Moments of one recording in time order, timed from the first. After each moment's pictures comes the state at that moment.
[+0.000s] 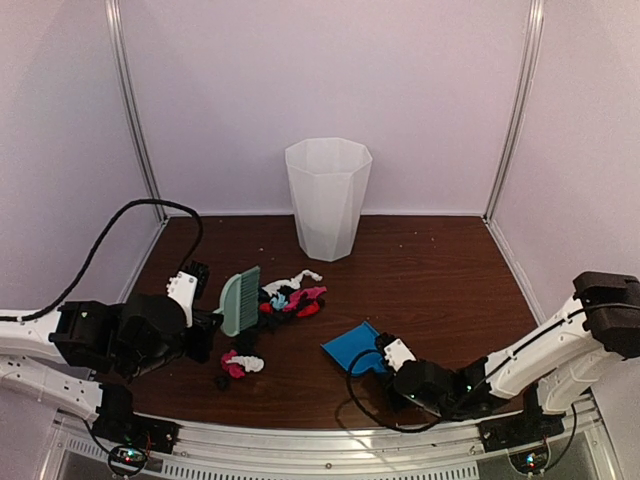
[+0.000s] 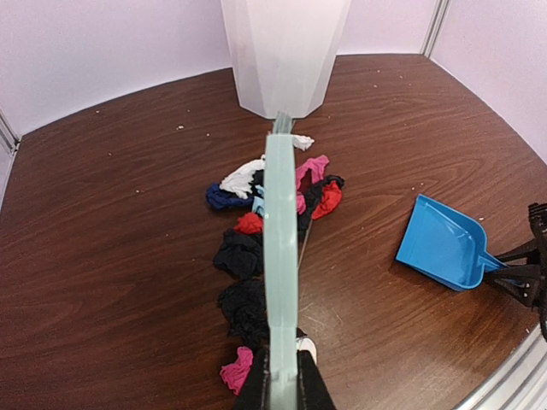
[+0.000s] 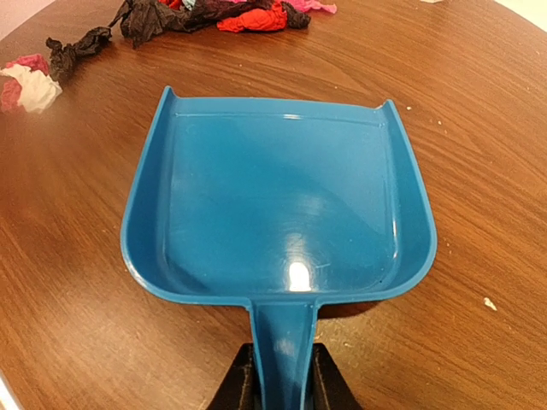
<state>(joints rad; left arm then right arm) -1.34 0.83 0.69 -0.57 -0.73 -0.63 1.35 1.53 0.39 0.35 0.56 0.55</state>
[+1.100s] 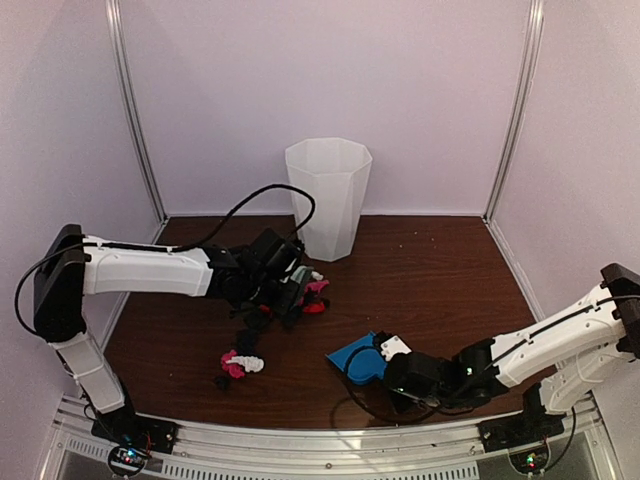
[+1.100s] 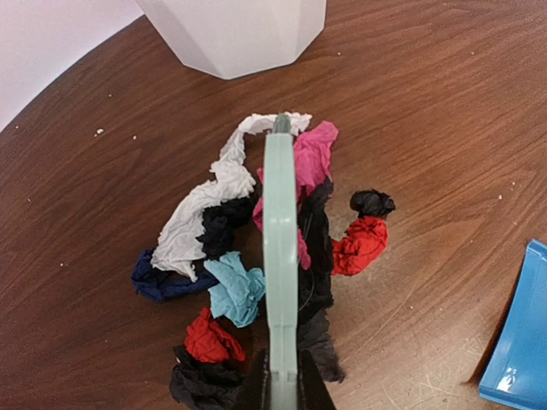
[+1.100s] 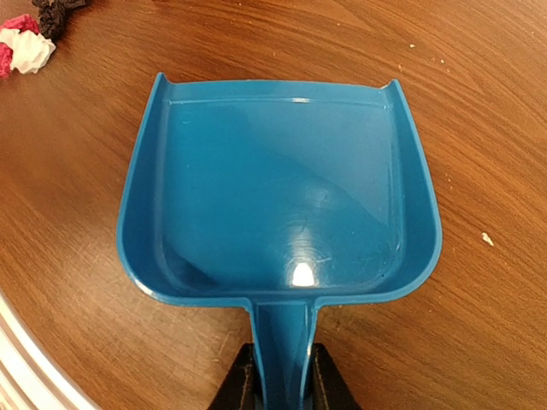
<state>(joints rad) -0.93 1.72 1.17 -0.36 -0.37 -0.28 1.36 1.42 0.59 -0.20 0.44 0.70</state>
